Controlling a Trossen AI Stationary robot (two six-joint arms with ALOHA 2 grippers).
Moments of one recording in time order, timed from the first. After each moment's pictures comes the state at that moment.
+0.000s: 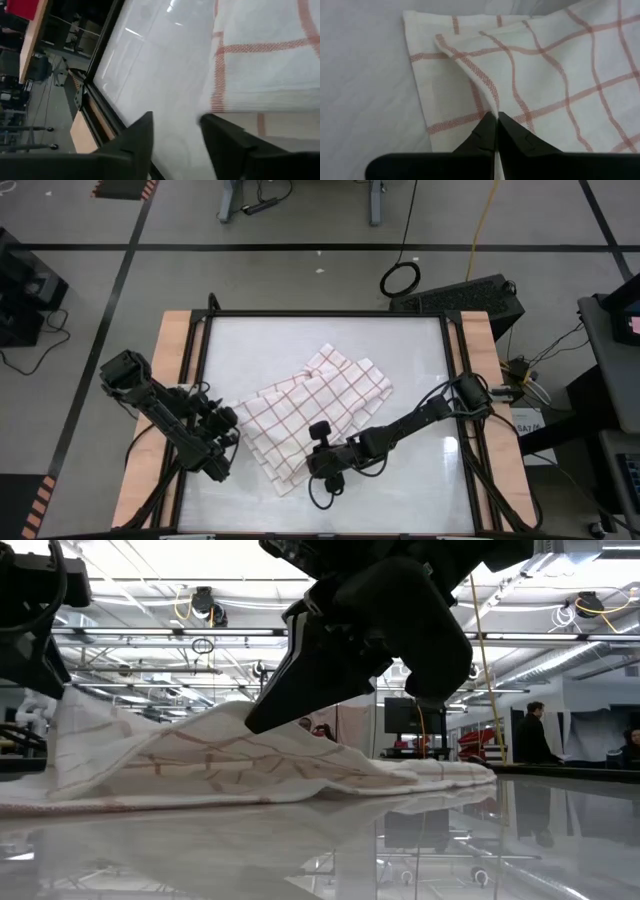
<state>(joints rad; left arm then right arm) -0.82 1.57 0.86 -1.53 -0.62 -1.47 0.40 2.07 1.35 -0.08 0.30 -0.14</state>
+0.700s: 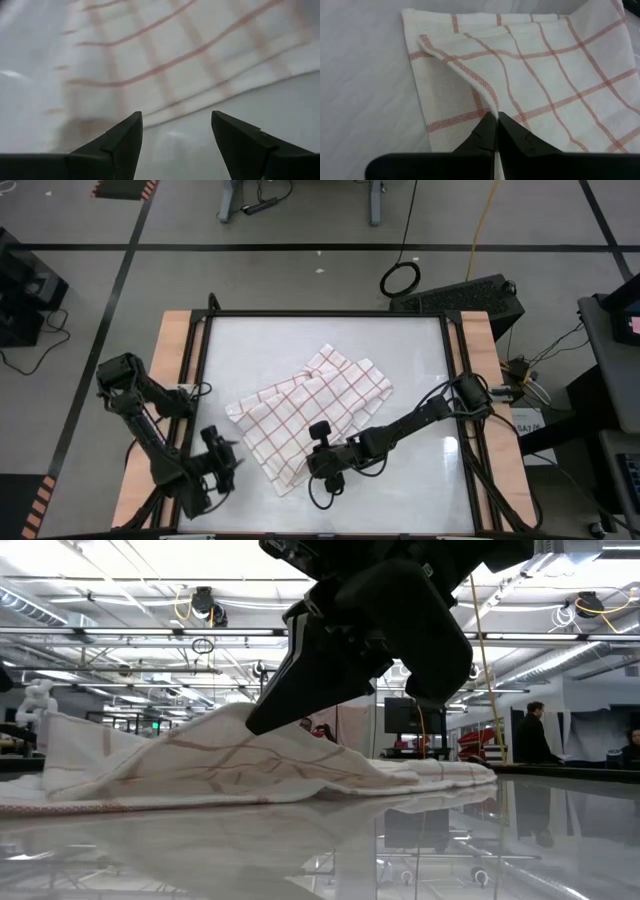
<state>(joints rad) -1.07 1.57 0.88 -0.95 -0.73 -1.39 0.40 2.07 1.35 -0.08 0.31 -0.14</state>
